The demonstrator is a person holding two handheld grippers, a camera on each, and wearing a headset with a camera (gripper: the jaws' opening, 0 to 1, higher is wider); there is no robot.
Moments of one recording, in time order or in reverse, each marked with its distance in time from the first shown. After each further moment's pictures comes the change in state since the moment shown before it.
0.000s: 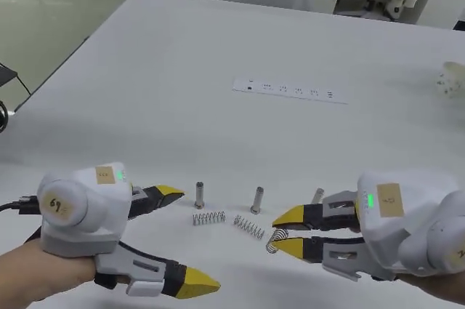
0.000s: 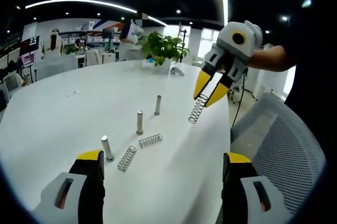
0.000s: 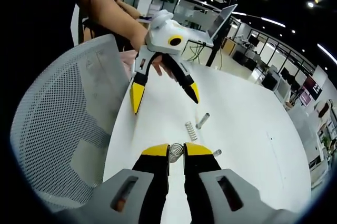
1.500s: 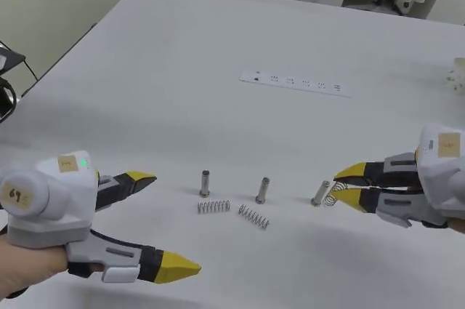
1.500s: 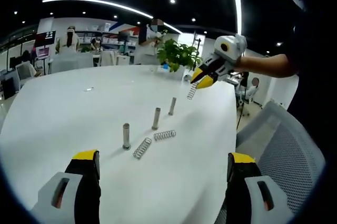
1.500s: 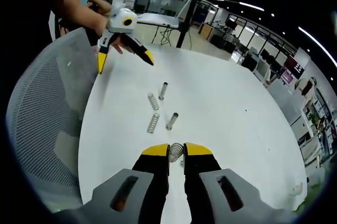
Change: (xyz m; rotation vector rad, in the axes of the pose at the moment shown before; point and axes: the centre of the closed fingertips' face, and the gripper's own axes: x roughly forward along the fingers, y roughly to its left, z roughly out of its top) left arm -0.030 0.017 -0.008 -0.084 -0.062 0.088; right arm -0.044 -0.074 -0.059 0.108 0.111 -0.162
